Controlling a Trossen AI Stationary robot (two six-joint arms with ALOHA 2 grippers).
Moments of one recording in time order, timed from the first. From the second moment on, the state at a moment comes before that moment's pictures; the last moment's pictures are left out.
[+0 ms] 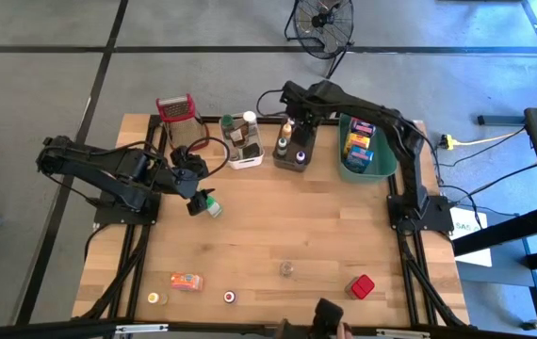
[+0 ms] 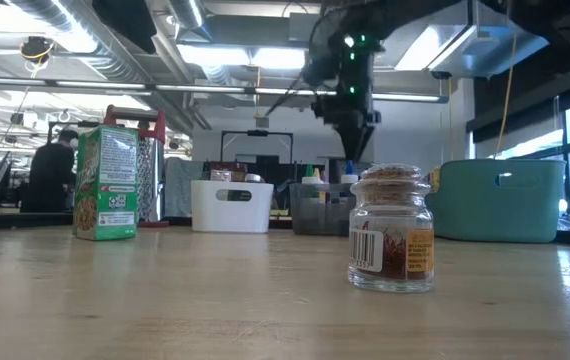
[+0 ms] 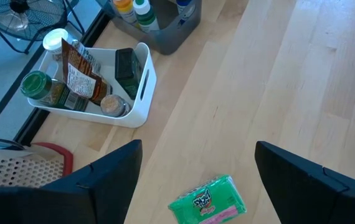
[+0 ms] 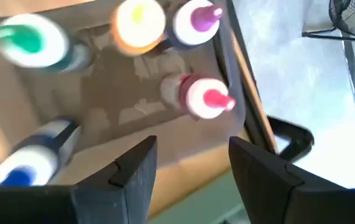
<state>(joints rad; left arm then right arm) -0.22 1.10 1.19 -1.10 -0.50 -0.49 -0.52 2.05 1.91 -1.25 0.26 -0.07</state>
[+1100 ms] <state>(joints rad) -0.22 1.10 1.18 -0.87 -0.49 -0.11 0.38 1.76 1.98 -1.57 0.64 0.51</state>
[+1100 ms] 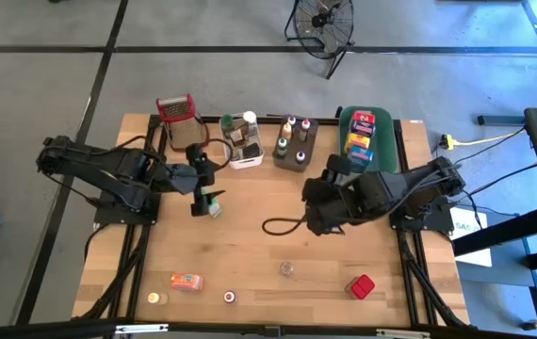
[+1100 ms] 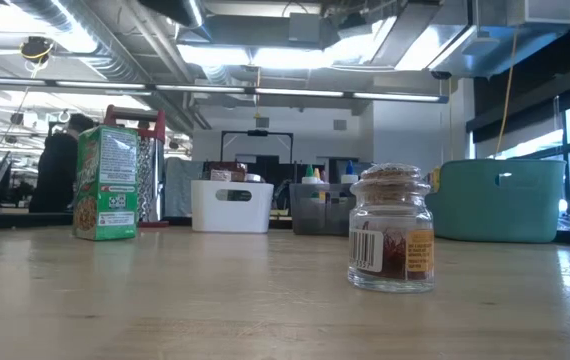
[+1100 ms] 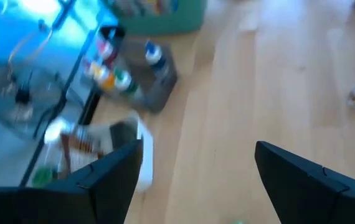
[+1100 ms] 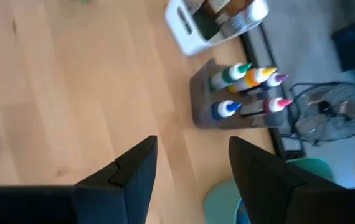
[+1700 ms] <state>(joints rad) -0.22 1.12 1.18 -0.94 -0.47 -0.04 0.39 1.77 1.98 -1.57 0.74 0.54</state>
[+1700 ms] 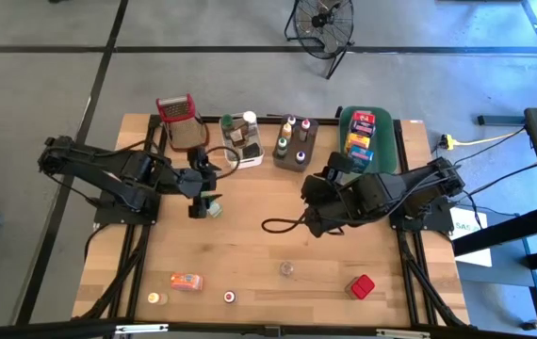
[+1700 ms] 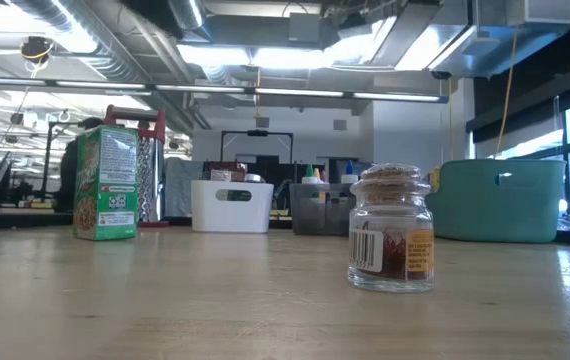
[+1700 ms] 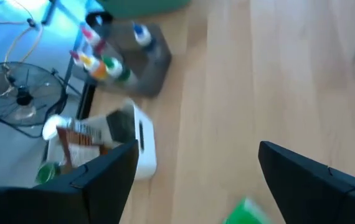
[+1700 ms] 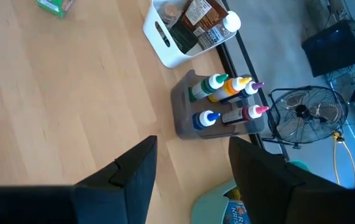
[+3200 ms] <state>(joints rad) 0.08 1.37 1.16 -1.27 0.05 0.42 0.40 1.77 1.87 -1.56 0.68 0.55</state>
